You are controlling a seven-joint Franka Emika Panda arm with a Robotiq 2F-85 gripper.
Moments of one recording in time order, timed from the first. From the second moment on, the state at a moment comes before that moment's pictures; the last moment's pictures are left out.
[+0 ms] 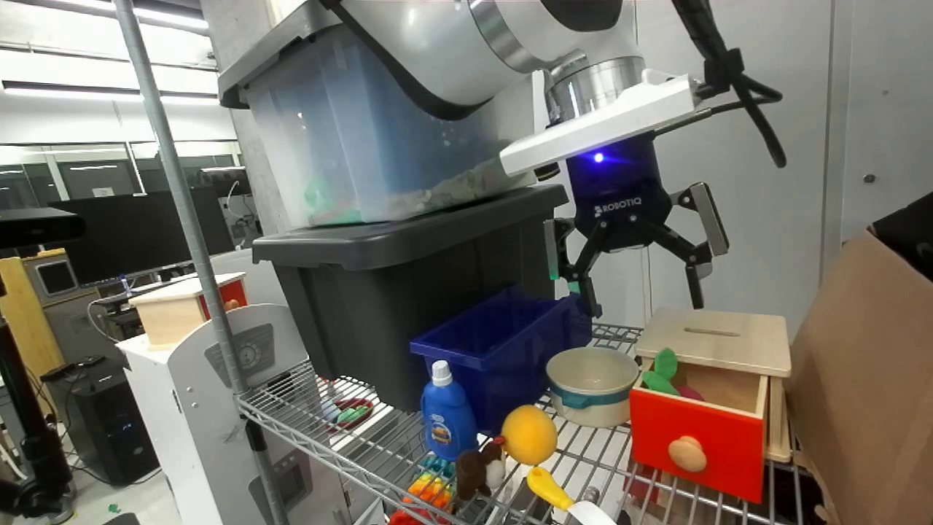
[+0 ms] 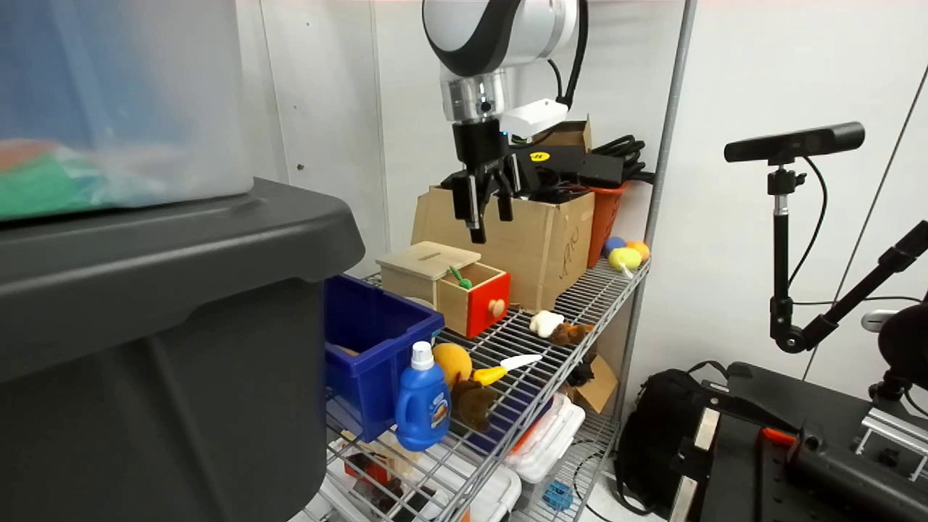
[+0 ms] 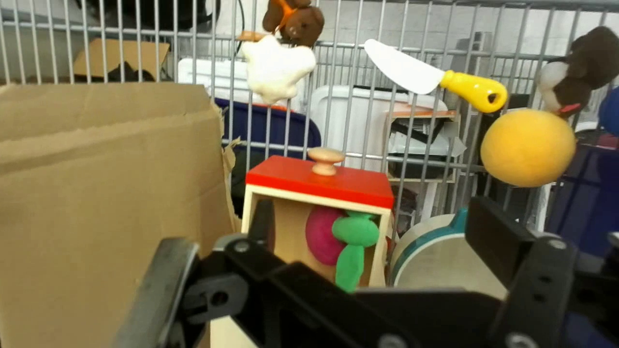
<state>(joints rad) -0.09 0.67 -0.07 -1.50 -0.17 2.12 -0.18</state>
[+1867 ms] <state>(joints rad) 0.05 0.39 -0.06 -1.81 -0.11 2.01 0.18</state>
